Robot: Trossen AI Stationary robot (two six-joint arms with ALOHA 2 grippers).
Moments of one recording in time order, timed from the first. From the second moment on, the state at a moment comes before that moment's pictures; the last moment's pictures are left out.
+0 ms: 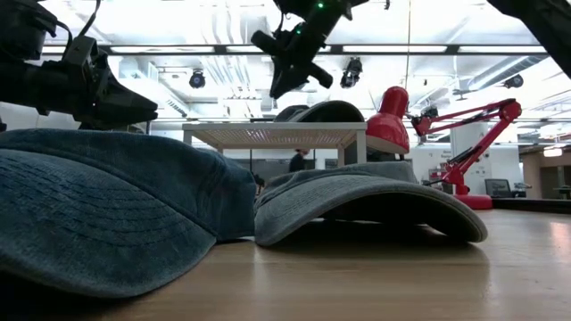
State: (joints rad) left arm 0.01 0.24 0.01 0.07 -0.37 -0.43; right arm -0.35 2.01 2.01 -0.79 0.23 0.50
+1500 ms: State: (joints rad) left arm 0.01 0.24 0.01 0.07 -0.37 -0.45; right arm -0.40 2.01 2.08 -1.03 0.37 0.55
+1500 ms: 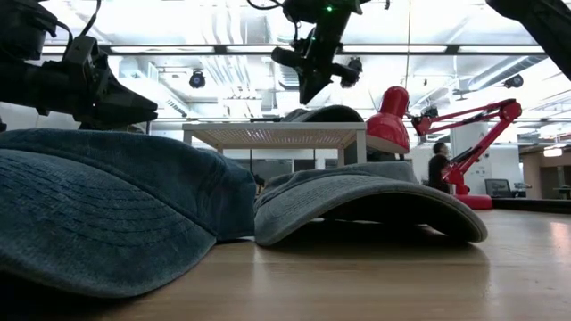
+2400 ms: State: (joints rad) left arm 0.01 0.24 0.01 0.07 -0.37 -0.45; right arm -0.13 1.96 2.32 -1.57 0.30 0.70
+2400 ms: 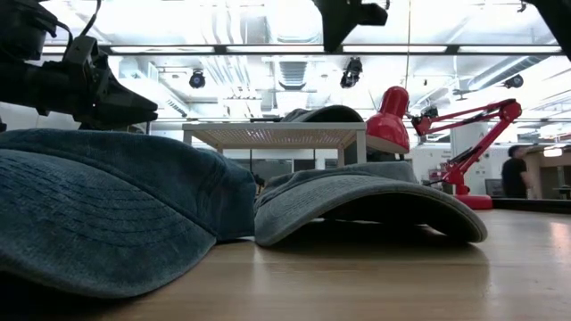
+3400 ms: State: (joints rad) left arm 0.01 0.25 0.01 0.07 -0.37 -0.39; right arm 0.20 1.81 1.77 -1.57 -0.04 1.04
